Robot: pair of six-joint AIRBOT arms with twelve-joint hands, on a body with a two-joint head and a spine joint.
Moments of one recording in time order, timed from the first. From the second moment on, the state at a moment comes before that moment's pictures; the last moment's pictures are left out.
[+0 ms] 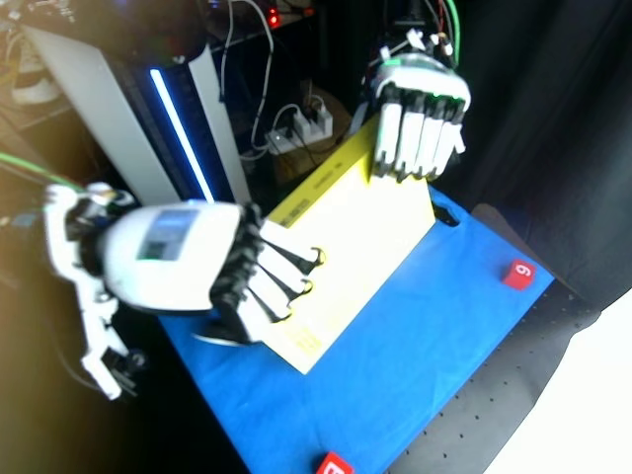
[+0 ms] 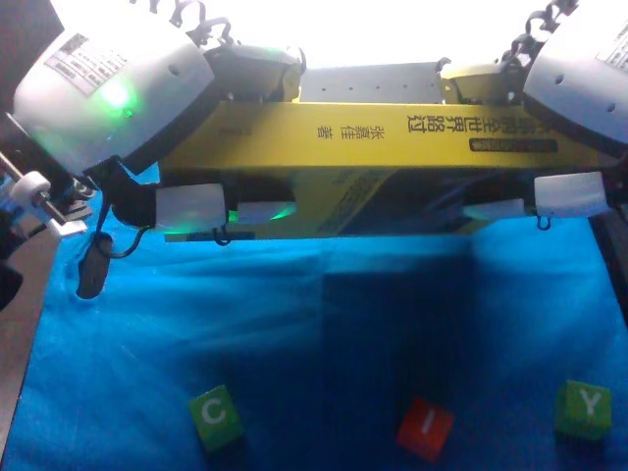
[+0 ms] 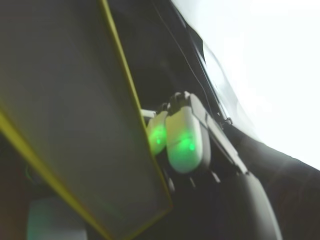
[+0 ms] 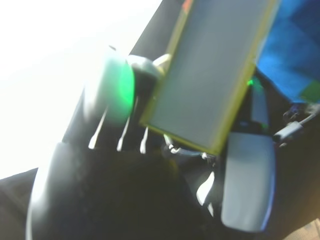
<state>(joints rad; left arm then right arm) 0.73 -0.94 0.96 0.04 -1.08 1.23 -0.67 -0.89 0.99 -0.05 0.75 -1.10</state>
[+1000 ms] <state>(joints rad) 0.97 -0.82 0.90 -0.34 -1.31 1.17 -0.64 -0.67 0.87 0.00 0.71 -1.12</state>
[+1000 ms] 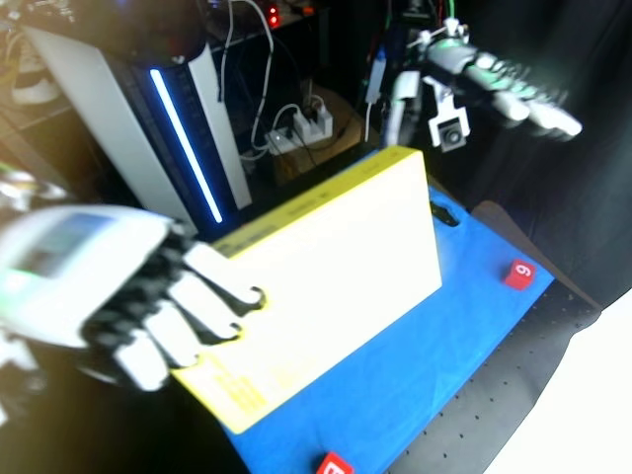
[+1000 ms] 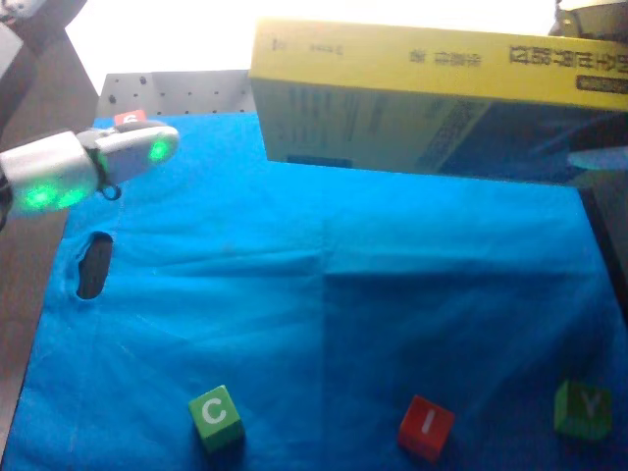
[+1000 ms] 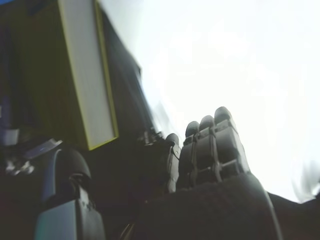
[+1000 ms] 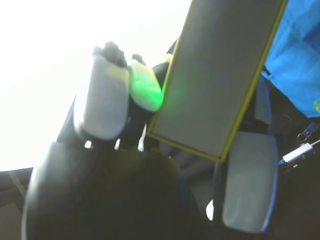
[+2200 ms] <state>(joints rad) 1.09 -0.79 0.86 -0.47 -1.46 1.17 -0.71 -0.74 0.97 0.16 0.54 -1.12</state>
